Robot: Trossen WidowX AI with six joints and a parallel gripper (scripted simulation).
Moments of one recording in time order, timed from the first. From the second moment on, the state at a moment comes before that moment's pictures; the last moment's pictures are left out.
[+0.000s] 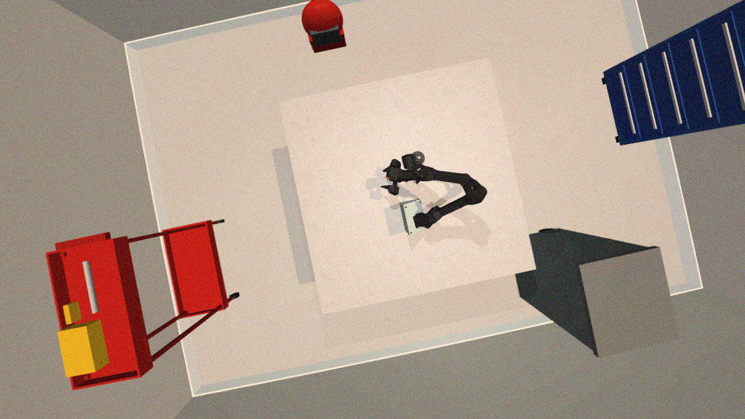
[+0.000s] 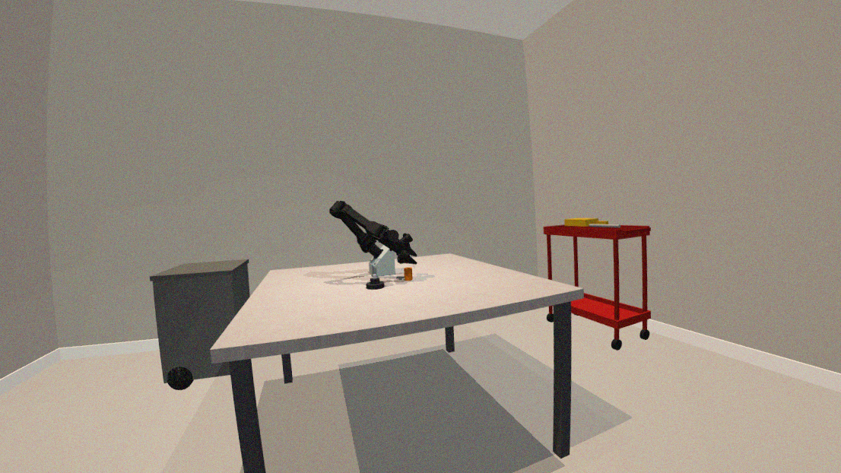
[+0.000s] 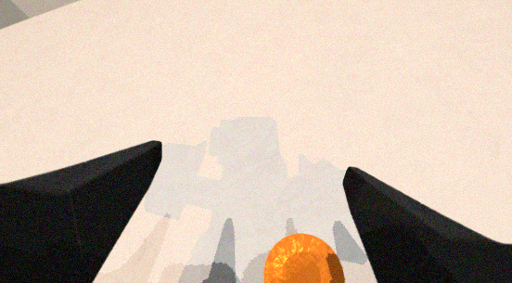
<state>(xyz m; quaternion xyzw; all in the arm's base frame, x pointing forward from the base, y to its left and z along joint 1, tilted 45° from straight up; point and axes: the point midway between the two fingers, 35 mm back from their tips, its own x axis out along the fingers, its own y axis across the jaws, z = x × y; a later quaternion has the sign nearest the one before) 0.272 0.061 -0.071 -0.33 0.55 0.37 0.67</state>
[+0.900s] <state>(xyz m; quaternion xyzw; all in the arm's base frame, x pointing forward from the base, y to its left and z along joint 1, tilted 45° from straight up) 0.281 0.075 -0.025 -0.54 0.72 0.11 0.42</state>
